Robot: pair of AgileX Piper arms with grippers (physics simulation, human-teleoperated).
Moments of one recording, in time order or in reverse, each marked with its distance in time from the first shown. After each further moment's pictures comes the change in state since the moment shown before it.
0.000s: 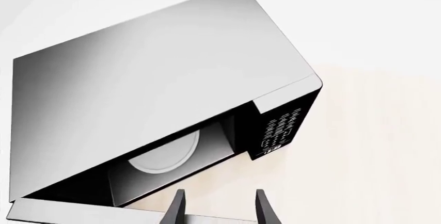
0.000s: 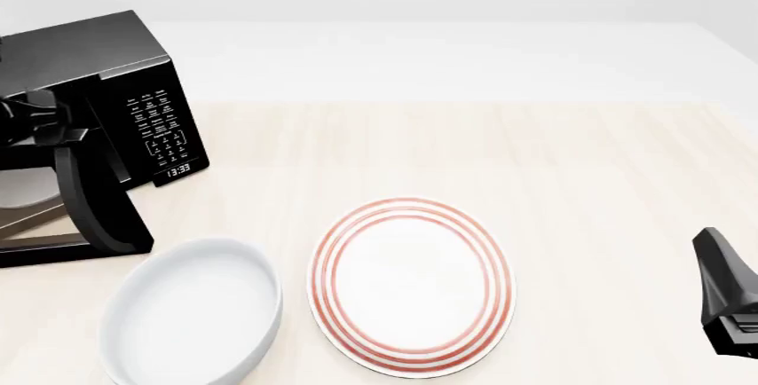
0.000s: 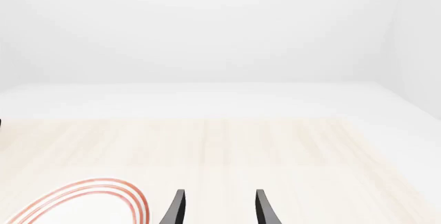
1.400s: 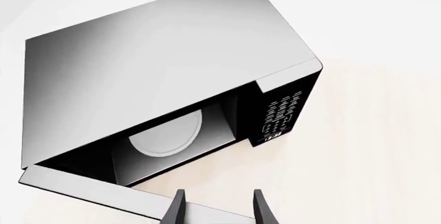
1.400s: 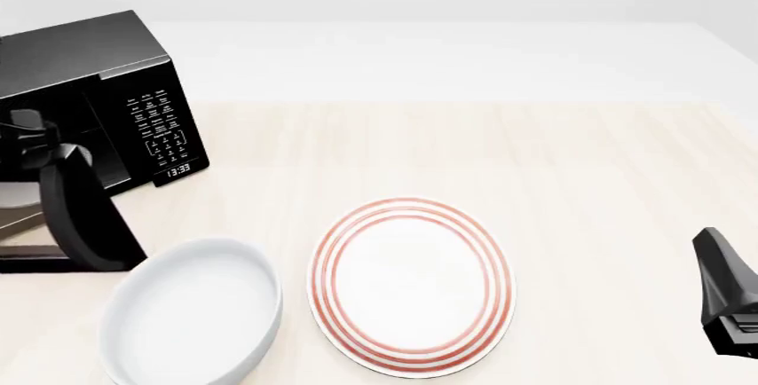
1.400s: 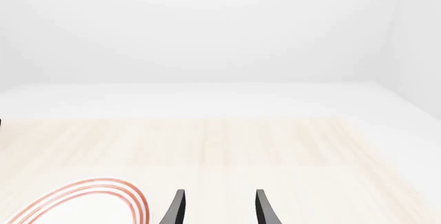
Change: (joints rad) left arm 0.008 -0.117 0.108 -0.005 -0.043; right arm 0.000 0.000 0.000 0.000 0.000
